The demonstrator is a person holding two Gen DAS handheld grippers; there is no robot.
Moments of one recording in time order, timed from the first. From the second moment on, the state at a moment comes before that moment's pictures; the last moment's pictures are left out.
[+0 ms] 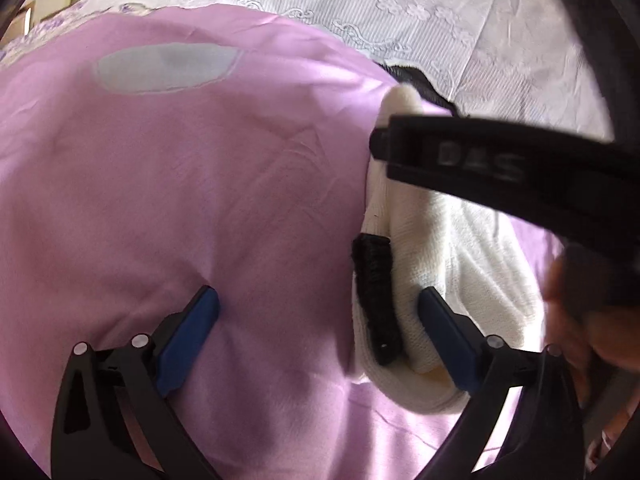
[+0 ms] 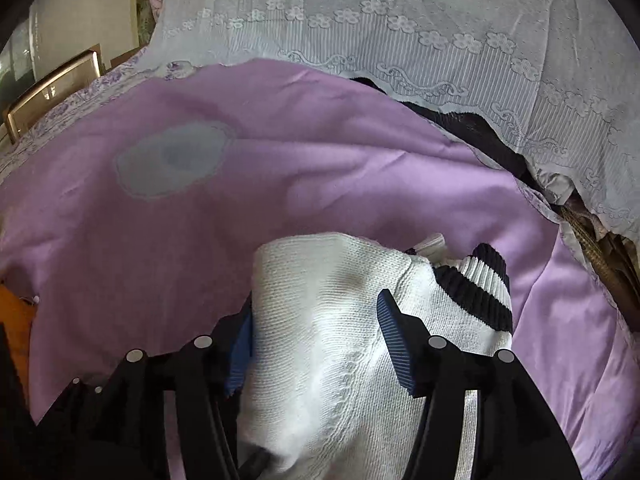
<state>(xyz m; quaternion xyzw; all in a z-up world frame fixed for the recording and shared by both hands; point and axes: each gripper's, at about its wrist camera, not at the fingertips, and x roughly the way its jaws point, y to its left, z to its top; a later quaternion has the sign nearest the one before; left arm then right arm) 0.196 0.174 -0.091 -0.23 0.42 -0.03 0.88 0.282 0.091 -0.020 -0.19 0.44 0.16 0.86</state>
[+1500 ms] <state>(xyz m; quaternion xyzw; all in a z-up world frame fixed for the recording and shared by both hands) 0.203 0.187 -0.087 -0.23 0.42 0.02 0.88 0.293 0.007 -0.048 0.04 0.44 0.26 0.86</state>
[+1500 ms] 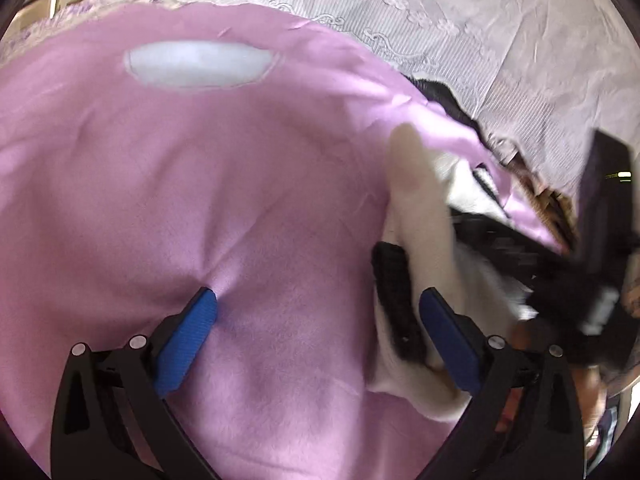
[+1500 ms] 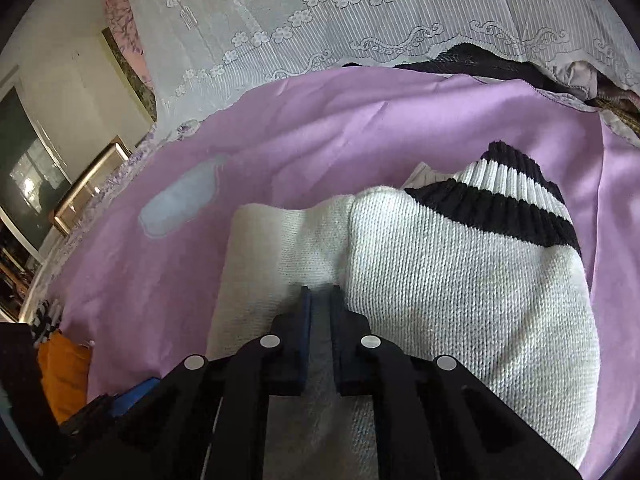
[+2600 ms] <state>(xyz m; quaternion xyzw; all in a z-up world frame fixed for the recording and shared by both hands) 0.171 0.133 -0.062 -0.17 0.36 -0.06 0.92 0.163 -0.155 -0.059 0.18 0.31 0.23 0.91</state>
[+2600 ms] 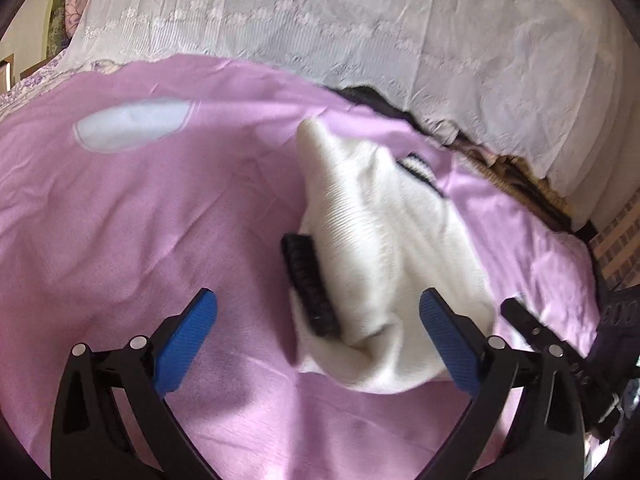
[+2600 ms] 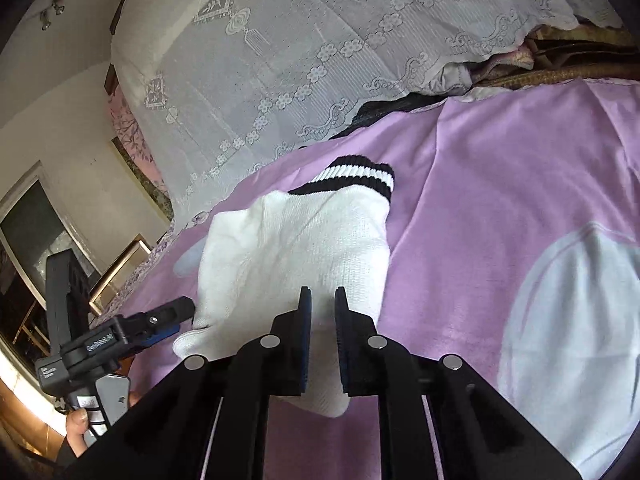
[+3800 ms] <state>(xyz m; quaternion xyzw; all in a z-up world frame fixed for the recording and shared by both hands) 0.254 0.091 -0.092 -0.14 0.43 -0.13 0.88 0.281 -0.133 -0.098 0.28 0.39 0.29 0.83</state>
